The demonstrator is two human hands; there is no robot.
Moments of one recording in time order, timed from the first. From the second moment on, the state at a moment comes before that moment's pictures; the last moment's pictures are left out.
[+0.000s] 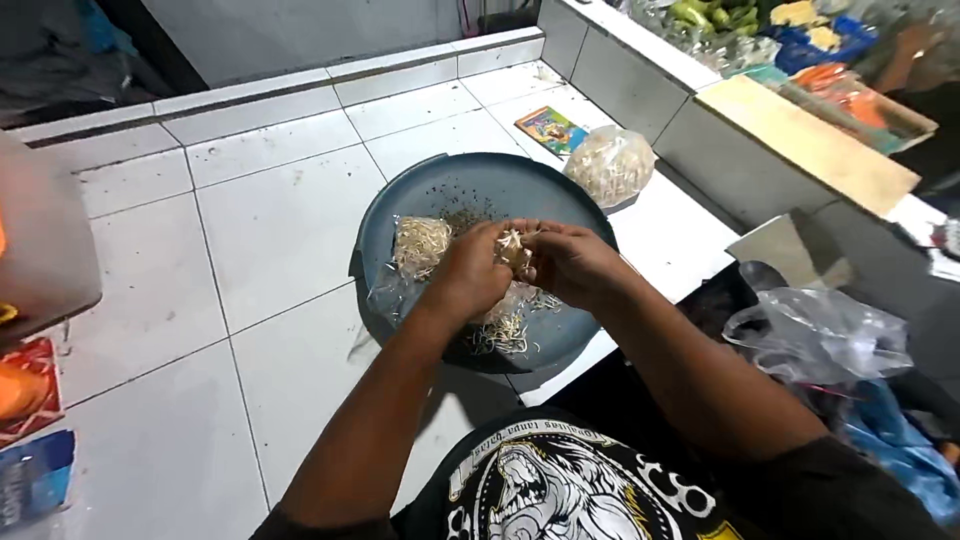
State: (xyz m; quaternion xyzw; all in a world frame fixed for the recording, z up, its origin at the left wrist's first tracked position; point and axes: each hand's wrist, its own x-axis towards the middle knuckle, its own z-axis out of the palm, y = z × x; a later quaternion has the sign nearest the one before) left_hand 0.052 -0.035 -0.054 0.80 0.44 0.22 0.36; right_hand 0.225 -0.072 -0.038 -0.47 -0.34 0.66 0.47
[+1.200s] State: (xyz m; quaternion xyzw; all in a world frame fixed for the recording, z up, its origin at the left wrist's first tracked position) left_hand -0.022 -0.002 -0.047 0.81 0.40 0.40 0.15; right_hand 0.217 -0.024 -0.044 -0.49 -0.72 0.30 0.38
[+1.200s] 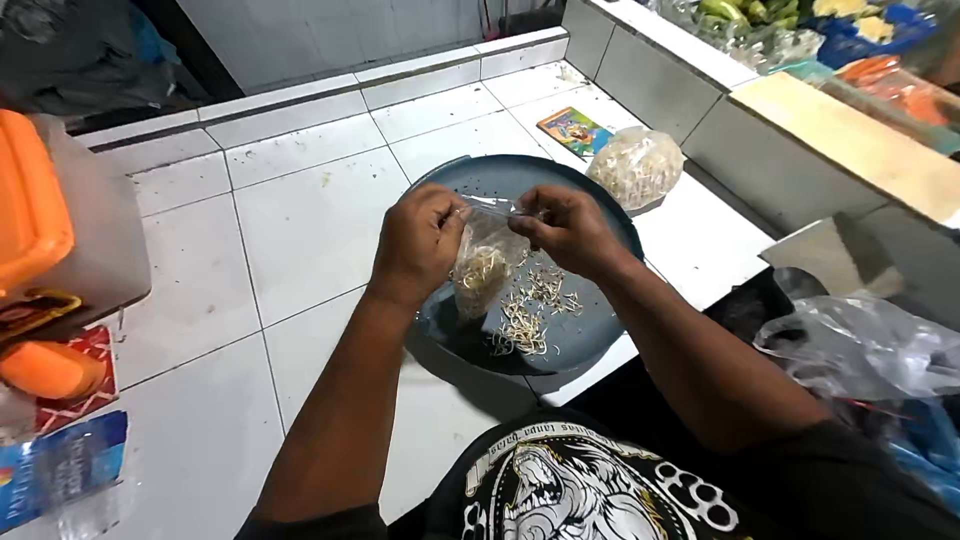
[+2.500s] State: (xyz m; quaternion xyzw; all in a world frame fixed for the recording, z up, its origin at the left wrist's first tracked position) left_hand 0.103 -0.084 -0.168 0.33 0.48 0.39 0.71; right_hand 0.240 -0.134 -0.159 -0.50 -0.43 0.56 0.49
